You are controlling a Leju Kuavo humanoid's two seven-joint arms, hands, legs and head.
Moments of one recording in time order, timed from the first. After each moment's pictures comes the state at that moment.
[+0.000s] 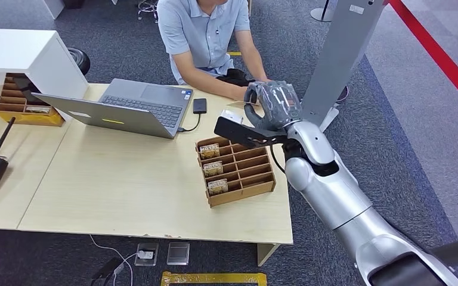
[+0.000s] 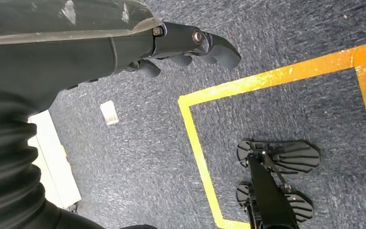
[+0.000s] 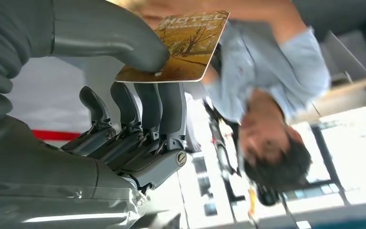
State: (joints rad) left arm -0.14 0.20 -0.99 -0.22 0.93 -0.09 0.10; right arm -0.90 0.02 0.79 -0.98 0.82 -0.11 0.10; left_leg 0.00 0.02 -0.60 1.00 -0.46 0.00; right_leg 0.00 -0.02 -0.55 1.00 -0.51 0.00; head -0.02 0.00
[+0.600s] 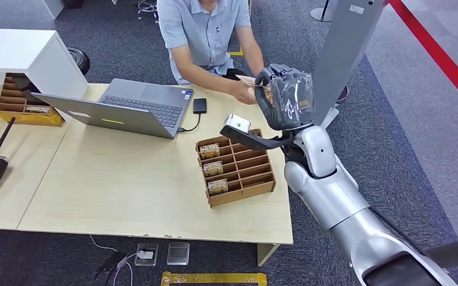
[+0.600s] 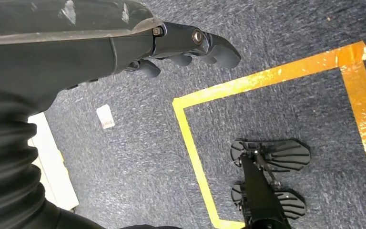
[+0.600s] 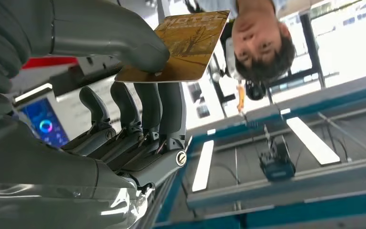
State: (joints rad) left arm -0.18 0.19 -0.99 -0.22 0.91 -0.09 0.11; right arm -0.89 0.05 0.75 -0.87 1.01 -0.57 0.00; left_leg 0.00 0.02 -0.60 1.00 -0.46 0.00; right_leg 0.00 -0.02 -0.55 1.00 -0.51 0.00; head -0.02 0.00
